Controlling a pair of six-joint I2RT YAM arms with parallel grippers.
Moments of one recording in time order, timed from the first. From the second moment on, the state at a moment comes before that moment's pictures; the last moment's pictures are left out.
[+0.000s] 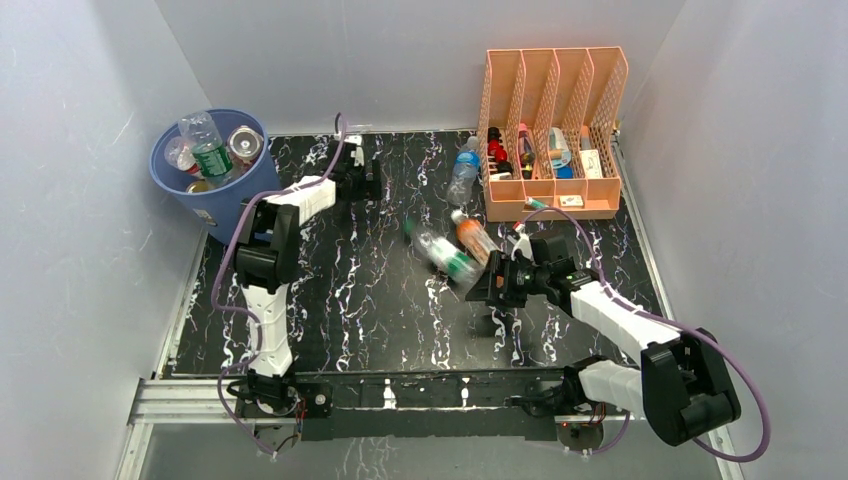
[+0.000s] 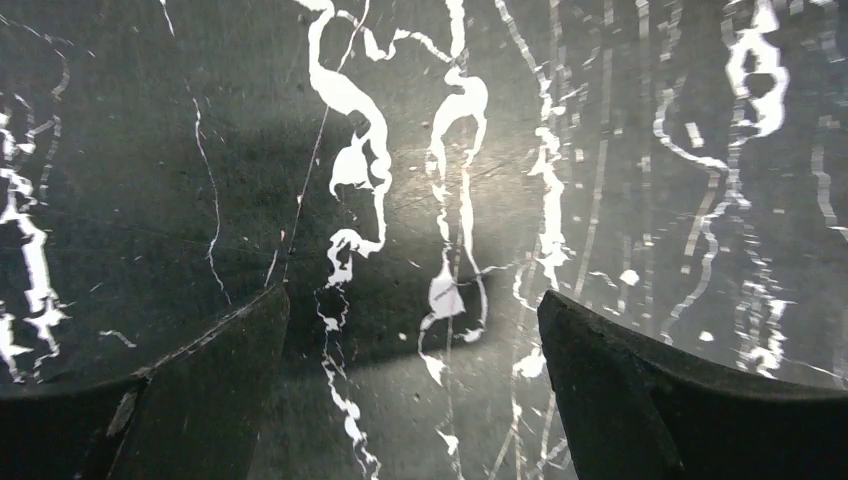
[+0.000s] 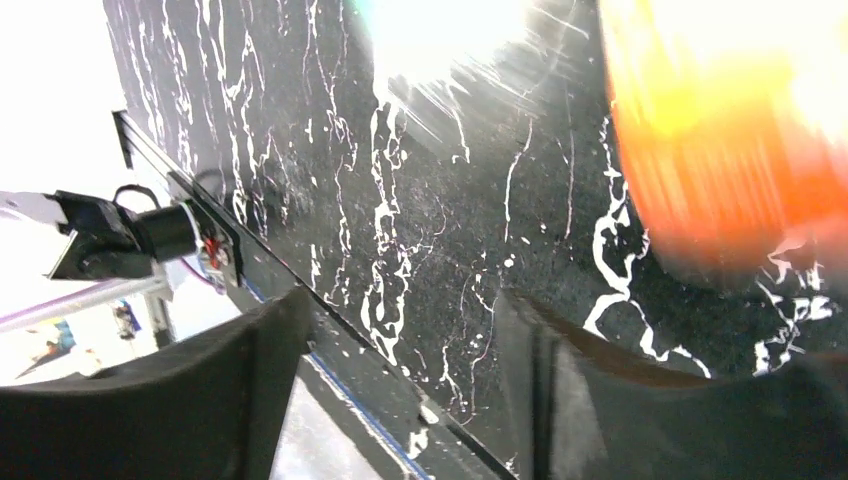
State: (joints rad) left arm -0.26 2.14 1.53 -0.20 -0.02 -0.21; right arm 0.39 1.14 0.50 -0.20 -0.60 0.60
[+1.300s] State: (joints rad) left arm -0.48 1.29 1.09 -0.55 -0.18 -0.50; right arm 0.93 1.25 0.50 -0.07 -0.38 0.67
